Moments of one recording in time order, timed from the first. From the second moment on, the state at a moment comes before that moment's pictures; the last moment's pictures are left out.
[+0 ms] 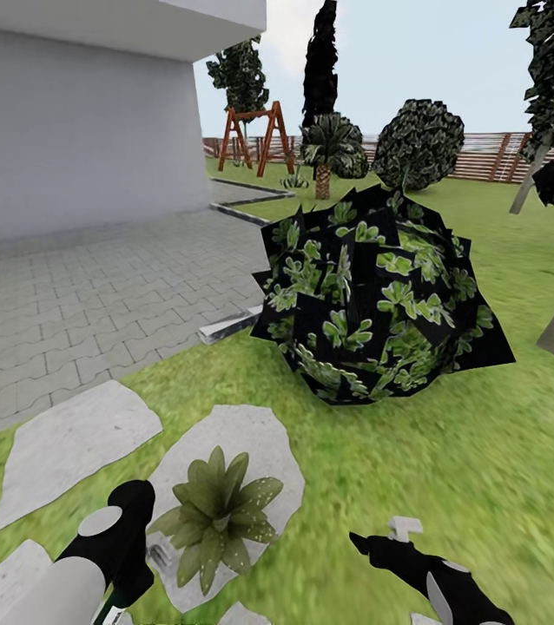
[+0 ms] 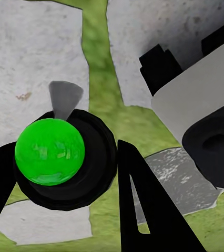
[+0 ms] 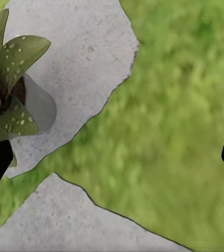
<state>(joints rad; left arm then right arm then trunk) -0.59 0.04 0.02 -0.66 -1.49 0.89 -1.34 -0.50 -0.01 -0.55 -0.40 0.32 0.08 0.55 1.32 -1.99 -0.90</state>
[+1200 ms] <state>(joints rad) -0.59 0.03 0.02 -0.63 -1.50 0.89 -1.34 -0.50 -0.01 -0.55 -0.37 0.32 0.08 0.56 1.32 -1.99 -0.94</state>
